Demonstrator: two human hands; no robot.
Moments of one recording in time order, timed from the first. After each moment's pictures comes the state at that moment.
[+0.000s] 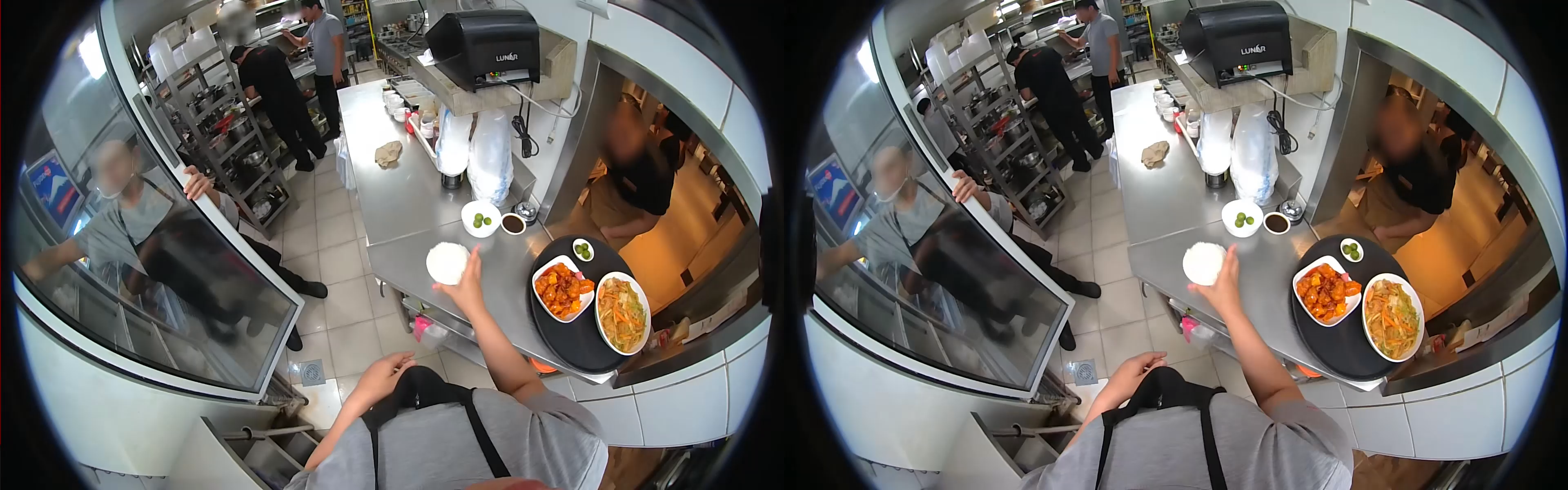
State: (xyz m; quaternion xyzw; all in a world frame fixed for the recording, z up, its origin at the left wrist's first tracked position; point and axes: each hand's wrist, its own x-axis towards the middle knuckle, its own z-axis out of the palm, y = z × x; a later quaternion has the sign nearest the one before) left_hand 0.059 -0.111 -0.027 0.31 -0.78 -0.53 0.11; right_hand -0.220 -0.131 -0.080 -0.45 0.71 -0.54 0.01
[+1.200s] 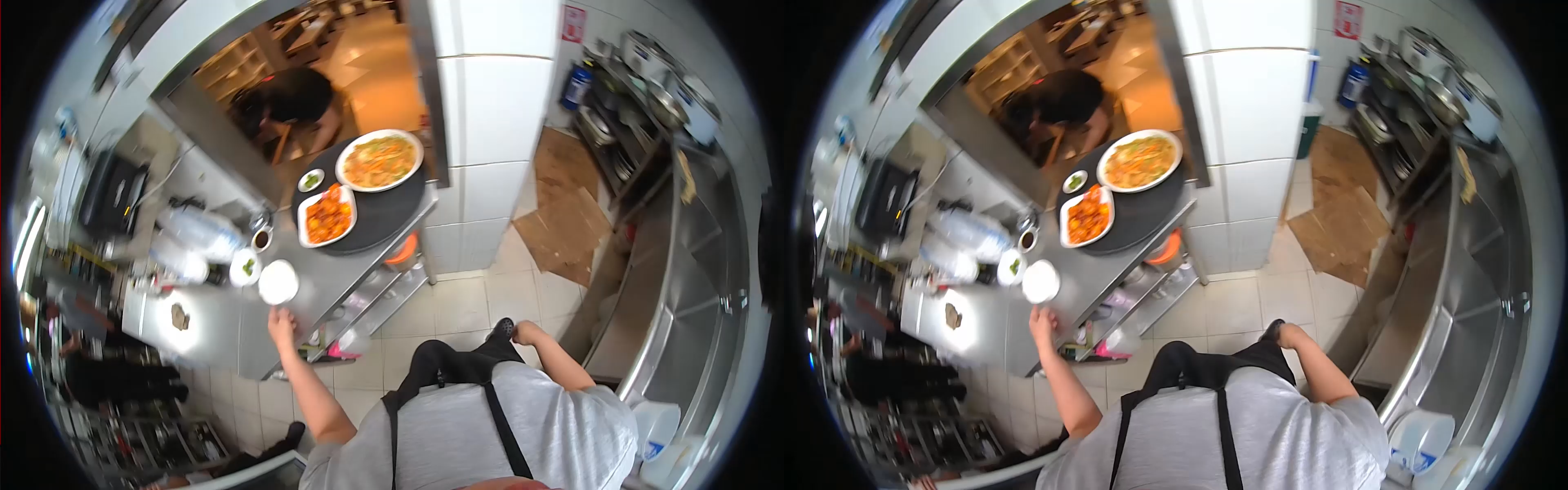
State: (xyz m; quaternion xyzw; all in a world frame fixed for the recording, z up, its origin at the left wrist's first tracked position) left_hand -0.158 -0.232 -0.109 0.21 -0.81 -0.53 0.17; right_hand 0.066 0.347 -0.298 0.04 0.93 -0.19 0.31
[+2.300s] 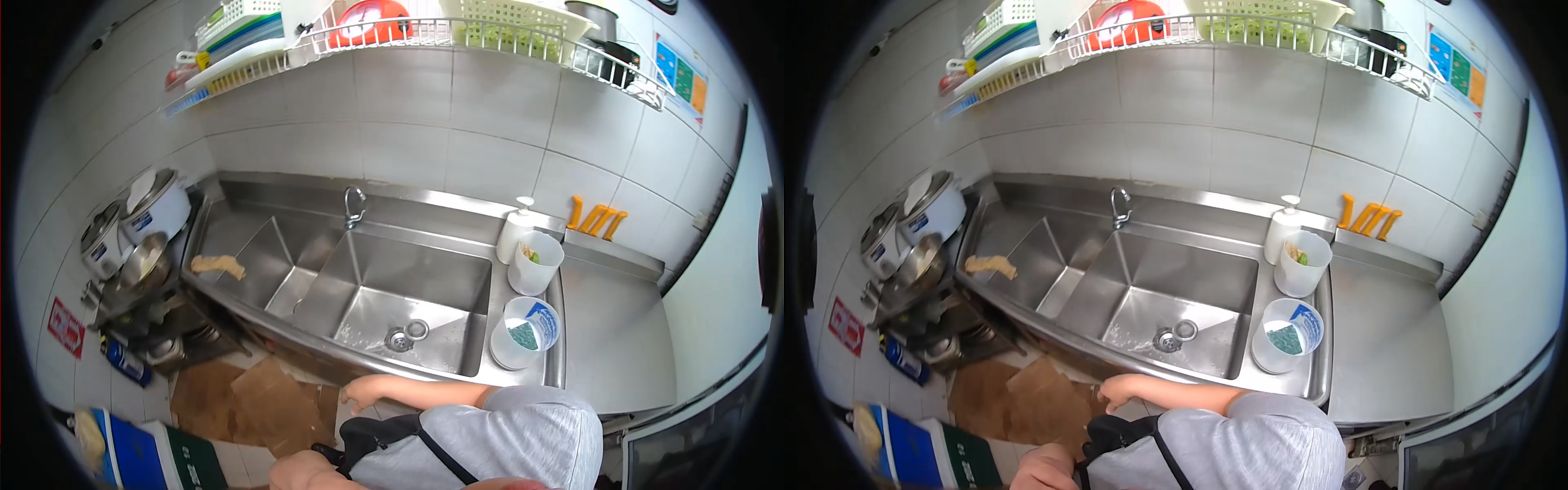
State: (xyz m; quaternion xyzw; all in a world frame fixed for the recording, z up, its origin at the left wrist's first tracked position) left_hand -0.009 0.574 0.176 0.70 -0.41 0.50 0.30; right_hand 0.158 0.664 -0.093 0.45 0.81 -0.36 0.02
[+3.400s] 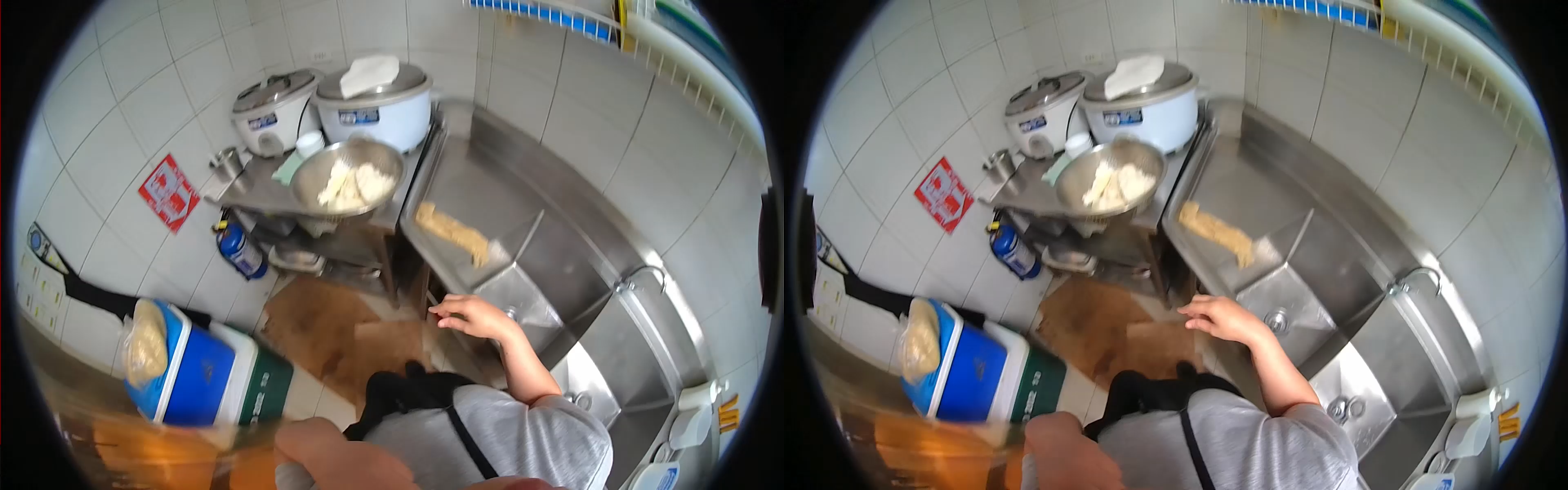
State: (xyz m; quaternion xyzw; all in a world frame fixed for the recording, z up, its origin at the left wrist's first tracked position) left_hand -0.305 0.990 0.137 0.79 -0.23 0.08 0.56; right_hand -0.046 1.132 0.030 0.34 0.85 -0.31 -0.24
